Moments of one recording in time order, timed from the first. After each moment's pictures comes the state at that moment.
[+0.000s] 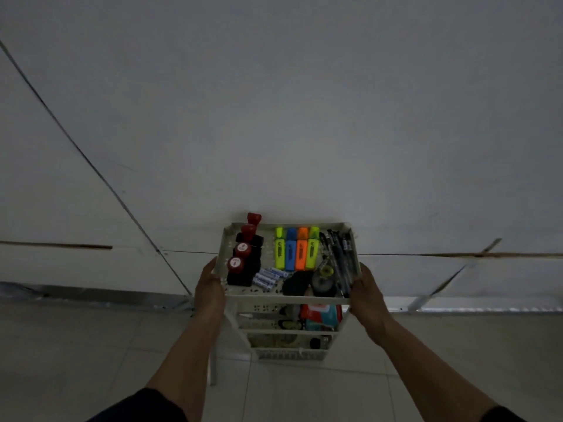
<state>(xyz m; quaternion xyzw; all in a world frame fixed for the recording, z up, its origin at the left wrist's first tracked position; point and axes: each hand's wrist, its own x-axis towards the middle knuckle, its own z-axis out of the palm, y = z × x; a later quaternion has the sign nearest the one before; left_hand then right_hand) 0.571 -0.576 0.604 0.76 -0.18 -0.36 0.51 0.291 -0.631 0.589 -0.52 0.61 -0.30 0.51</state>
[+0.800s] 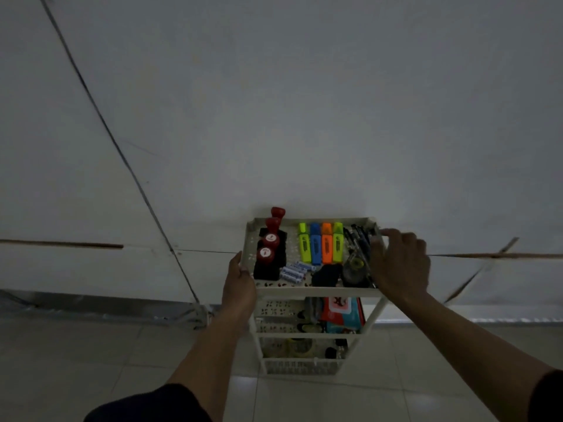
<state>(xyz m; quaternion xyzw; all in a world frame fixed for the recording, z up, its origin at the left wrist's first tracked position) 0.584 -0.557 0.596 0.74 -0.30 -0.37 0.48 0.329 -0.637 0.626 -0.67 0.71 -0.22 0.03</state>
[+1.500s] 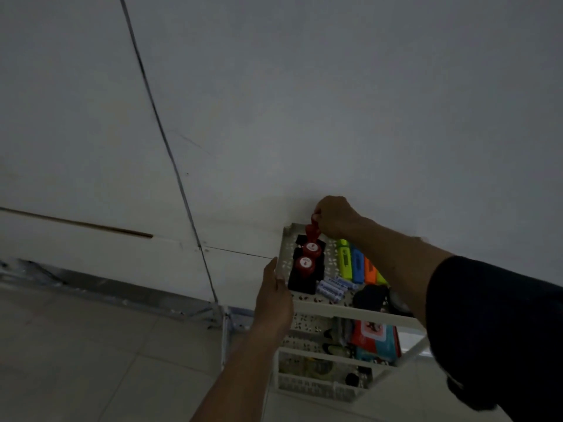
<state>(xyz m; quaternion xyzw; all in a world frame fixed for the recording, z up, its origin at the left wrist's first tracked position) 0.588 -0.556 0.582 0.71 -0.31 -0.39 0.50 0.514 -0.744 0.656 -0.84 0.51 -0.04 0.19</state>
